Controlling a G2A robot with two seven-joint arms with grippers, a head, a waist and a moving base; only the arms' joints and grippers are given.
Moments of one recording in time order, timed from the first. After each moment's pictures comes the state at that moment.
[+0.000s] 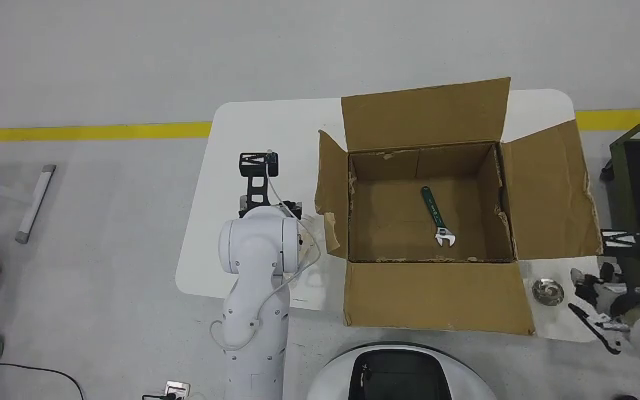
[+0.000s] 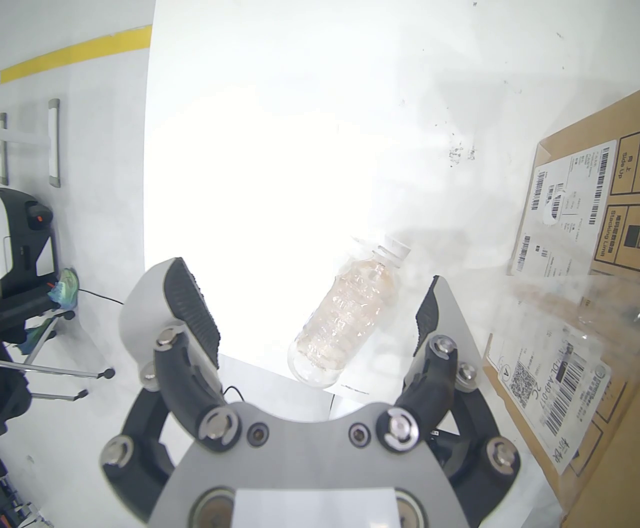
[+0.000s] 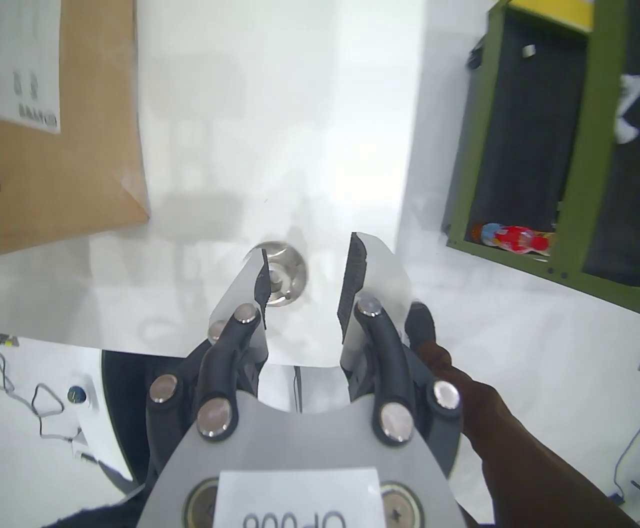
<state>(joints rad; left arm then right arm) 0.91 -1.69 -1.33 -1.81 1.91 0.07 -1.47 -1.81 -1.23 2.02 -2.36 -1.18 0.14 1.13</state>
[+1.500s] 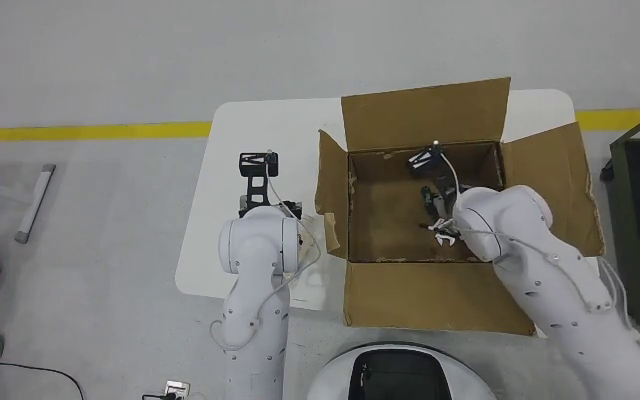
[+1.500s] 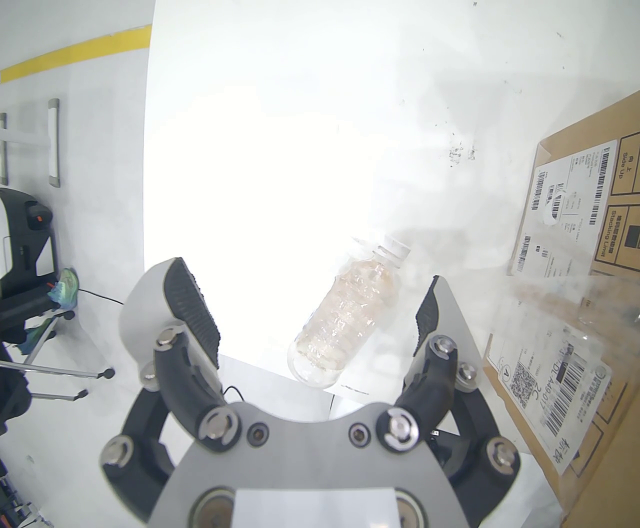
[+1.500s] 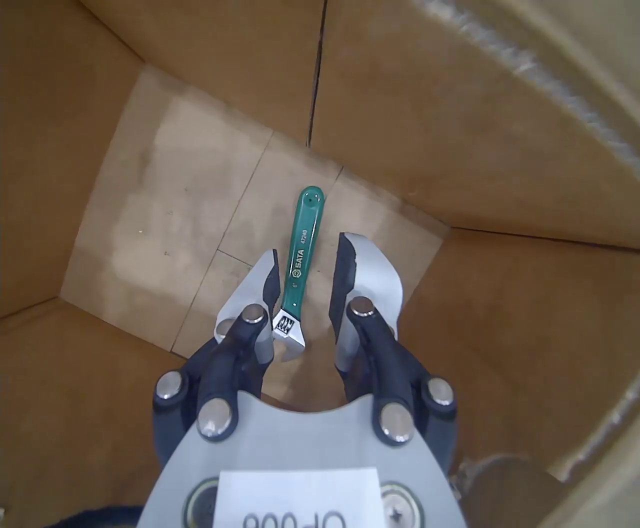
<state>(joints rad) 0.91 -1.69 -1.33 -1.81 1.91 0.07 -1.47 -0.86 -1.22 1.12 -1.75 -1.31 0.11 1.32</state>
